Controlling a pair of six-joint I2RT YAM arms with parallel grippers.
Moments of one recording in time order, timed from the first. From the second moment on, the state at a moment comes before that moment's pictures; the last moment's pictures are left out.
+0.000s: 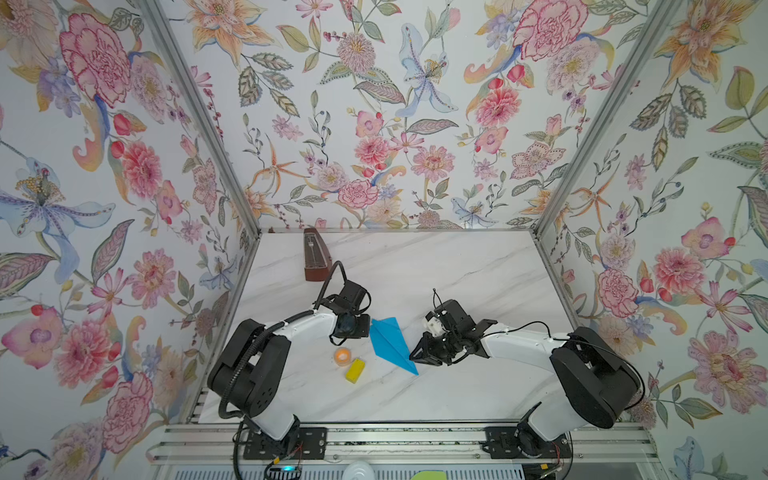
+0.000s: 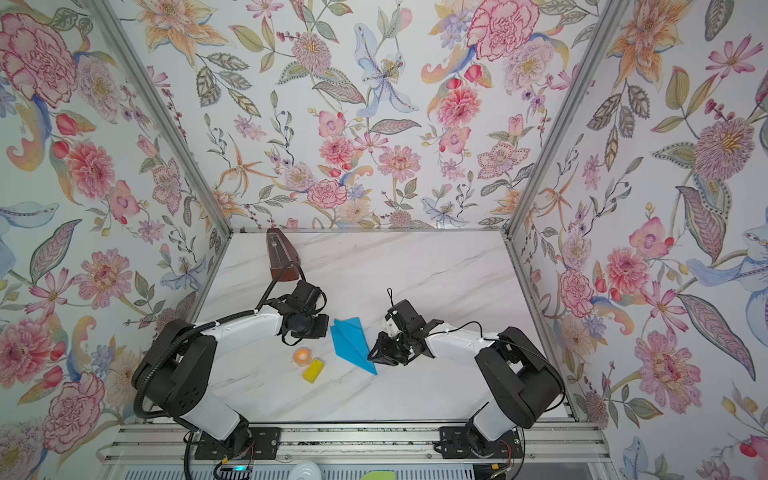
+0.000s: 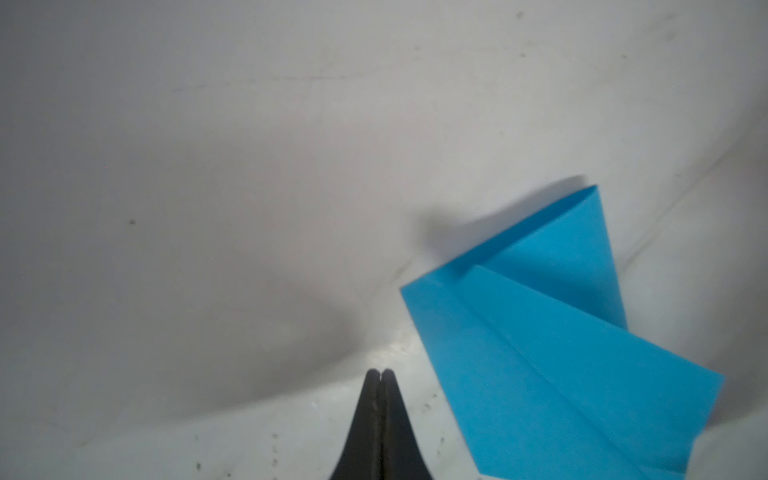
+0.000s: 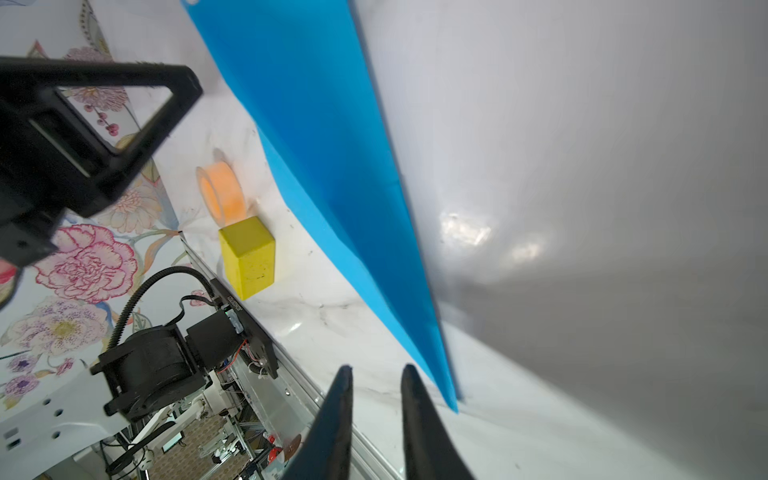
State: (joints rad) left arm -0.56 1.60 0.89 -0.45 0.07 -0.44; right arm 0.69 1.54 0.73 -0.21 -0.58 0.87
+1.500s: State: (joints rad) left arm -0.77 1.76 1.08 -0.37 0.20 -0.45; right arm 0.46 1.65 0.54 0.25 -0.68 1.00
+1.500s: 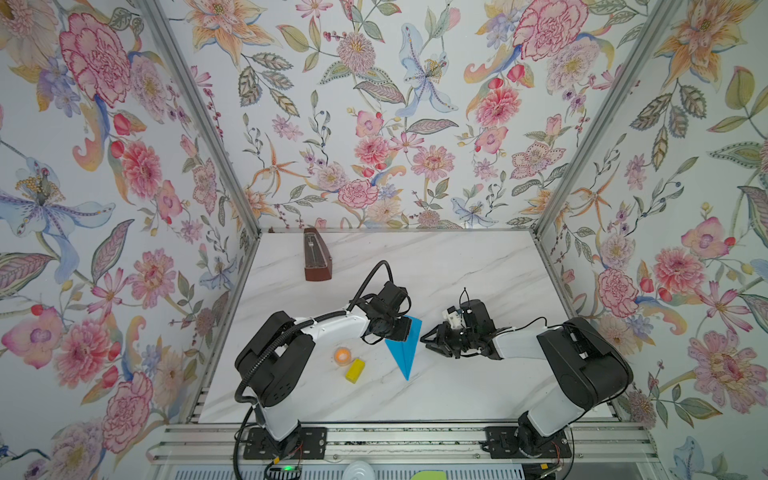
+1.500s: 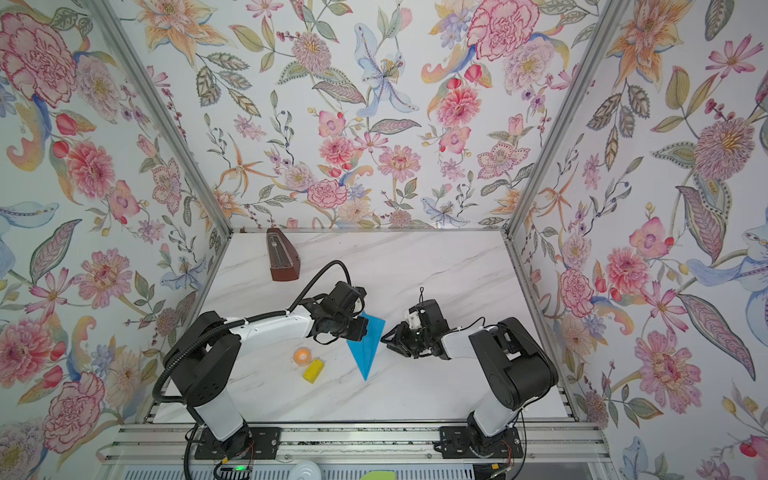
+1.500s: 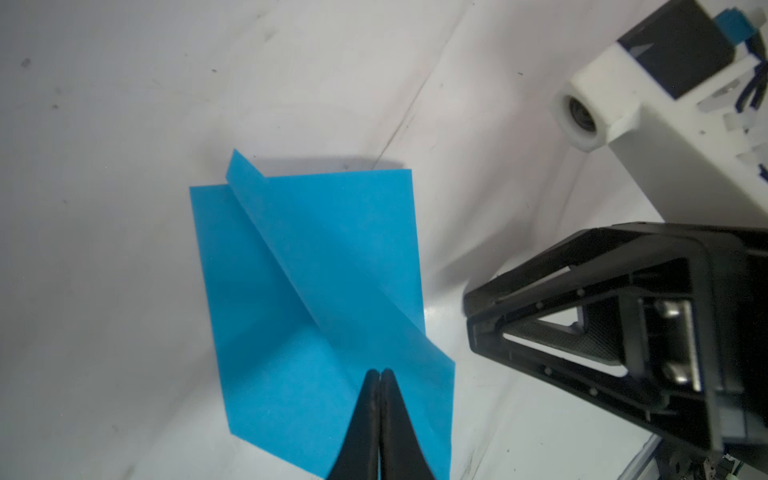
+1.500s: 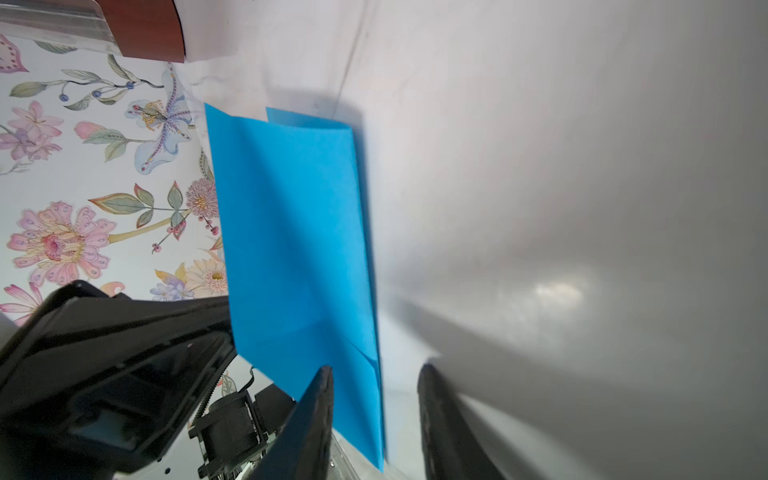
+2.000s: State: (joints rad) left arm -0.76 1.86 1.09 -0.36 0.20 -0.48; right arm 0.48 1.78 0.58 0.46 -0.71 1.08
